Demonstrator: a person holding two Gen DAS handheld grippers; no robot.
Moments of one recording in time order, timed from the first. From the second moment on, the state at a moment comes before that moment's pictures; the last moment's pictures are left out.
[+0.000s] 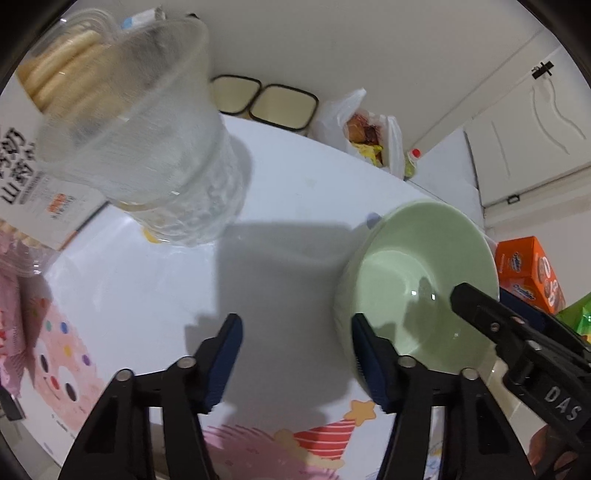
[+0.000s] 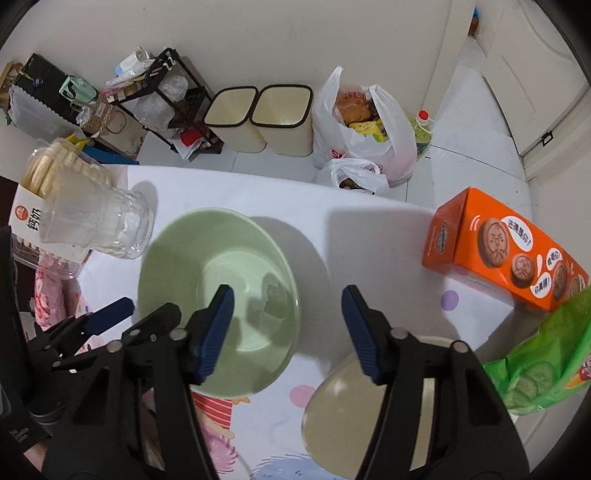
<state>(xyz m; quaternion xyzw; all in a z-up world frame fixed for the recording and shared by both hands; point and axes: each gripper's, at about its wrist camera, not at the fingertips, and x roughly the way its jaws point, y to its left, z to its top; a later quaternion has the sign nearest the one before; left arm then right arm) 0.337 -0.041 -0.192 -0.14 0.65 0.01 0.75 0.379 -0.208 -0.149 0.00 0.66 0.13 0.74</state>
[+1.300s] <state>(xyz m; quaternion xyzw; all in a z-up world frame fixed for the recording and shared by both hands) 0.342 -0.053 -0.198 -0.14 0.66 -0.02 0.74 0.372 -0.201 -0.170 0.00 0.69 0.10 0.72</state>
